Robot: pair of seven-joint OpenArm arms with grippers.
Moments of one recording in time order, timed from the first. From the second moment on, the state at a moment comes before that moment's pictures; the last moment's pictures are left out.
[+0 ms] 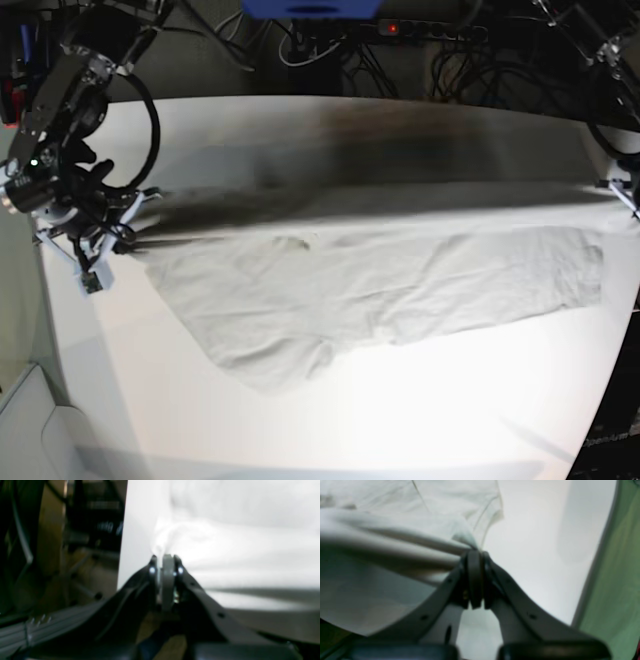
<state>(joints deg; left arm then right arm) 2.1 -19.0 -42.2 110.5 -8.8 -33.4 73.3 1.6 4.3 26.6 113.4 16.3 39.7 -77.8</state>
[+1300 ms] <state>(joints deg) 18.8 -14.8 -42.0 110.1 -8.4 -33.4 74.3 -10.6 9.2 15.6 113.3 15.6 39.7 -77.6</state>
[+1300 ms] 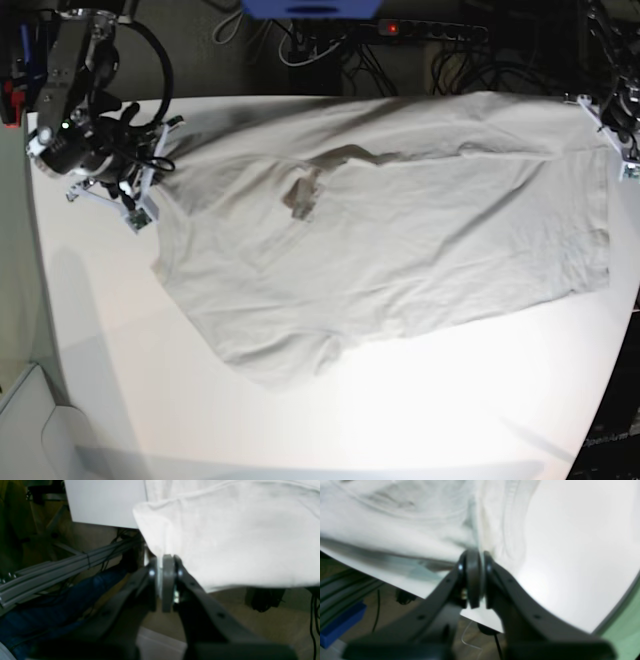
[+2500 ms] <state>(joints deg) -6.8 -14.6 -48.7 92.9 -8.1 -33.1 74.6 28.0 7.3 15.2 68.9 15.0 39.7 -65.7</state>
